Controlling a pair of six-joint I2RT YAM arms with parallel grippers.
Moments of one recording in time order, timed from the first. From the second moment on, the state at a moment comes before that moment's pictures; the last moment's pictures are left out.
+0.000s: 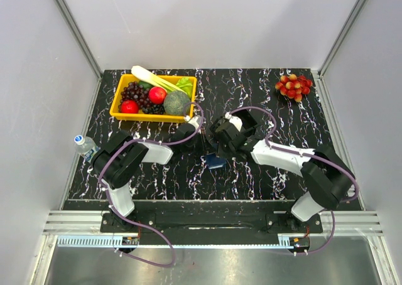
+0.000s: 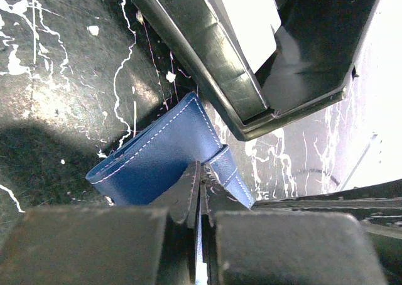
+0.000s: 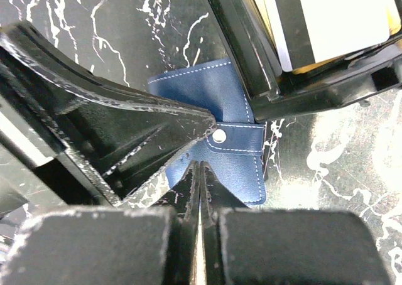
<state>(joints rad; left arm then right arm) -0.67 1.81 0.75 0.45 0.27 -0.81 0.81 1.58 0.91 -0.21 0.20 0.80</state>
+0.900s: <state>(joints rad) -0.68 1.81 0.74 0.47 0.26 -0.79 0.78 1.61 0.88 -0.17 0.17 0.81</state>
